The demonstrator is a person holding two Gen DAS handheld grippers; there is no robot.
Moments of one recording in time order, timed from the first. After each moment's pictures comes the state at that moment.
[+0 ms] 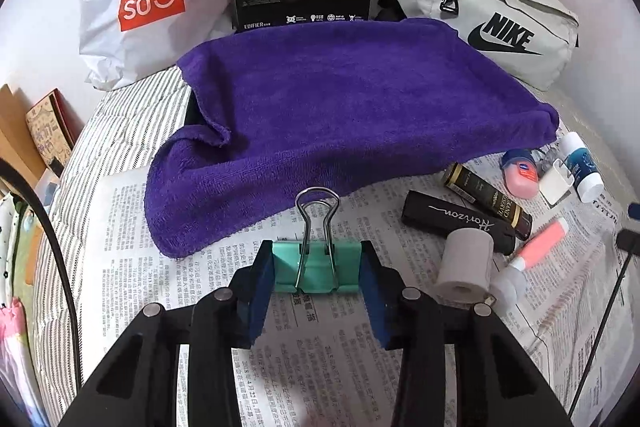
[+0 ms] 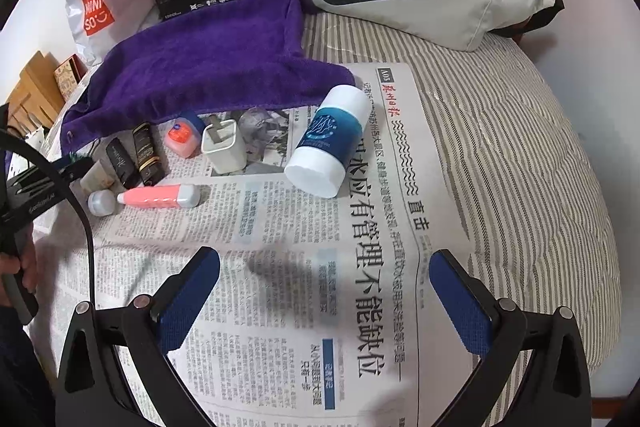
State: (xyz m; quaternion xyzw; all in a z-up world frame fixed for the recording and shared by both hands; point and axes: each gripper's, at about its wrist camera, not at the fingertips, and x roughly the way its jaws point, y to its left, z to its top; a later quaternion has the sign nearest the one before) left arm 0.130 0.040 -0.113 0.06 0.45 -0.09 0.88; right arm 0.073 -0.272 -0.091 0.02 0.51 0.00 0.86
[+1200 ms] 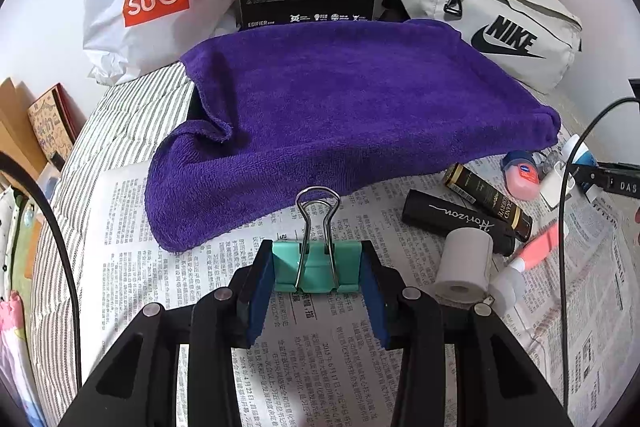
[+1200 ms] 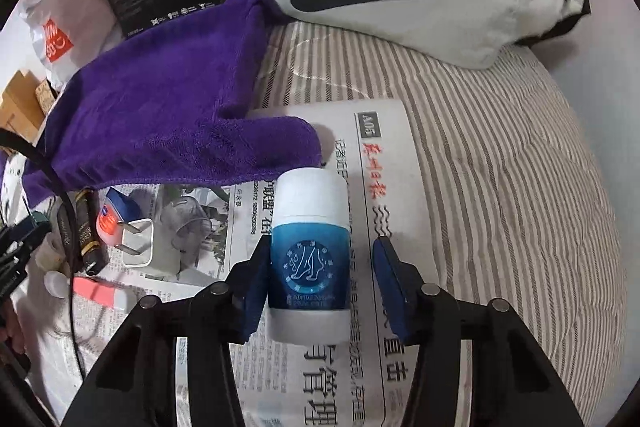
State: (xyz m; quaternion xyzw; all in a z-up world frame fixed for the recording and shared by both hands) left arm 0.130 0.040 -0.113 0.04 0.46 -0.08 0.88; right arm 0.154 -0.293 -0.112 0.01 0.51 -0.01 0.86
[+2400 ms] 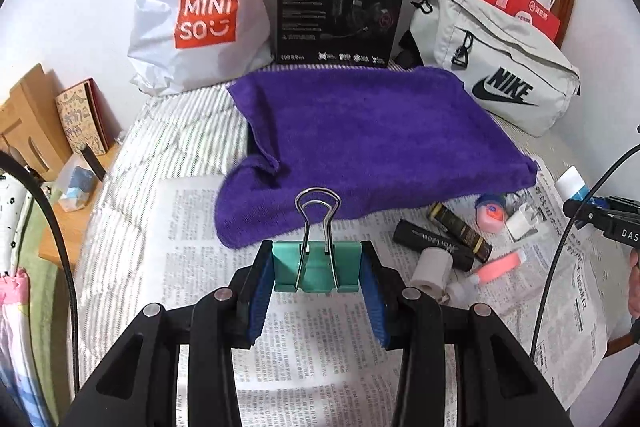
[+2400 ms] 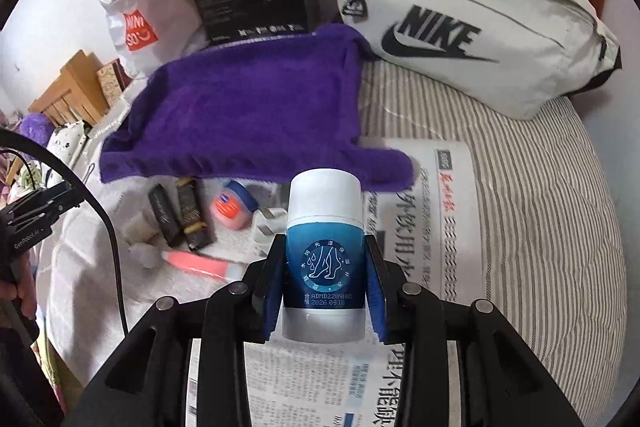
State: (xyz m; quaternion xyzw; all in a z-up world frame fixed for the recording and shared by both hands) left arm 0.104 0.064 -0.048 0.01 0.44 -0.06 0.90; right arm 0.127 -0.252 -0.052 0.02 0.48 0.10 0.87
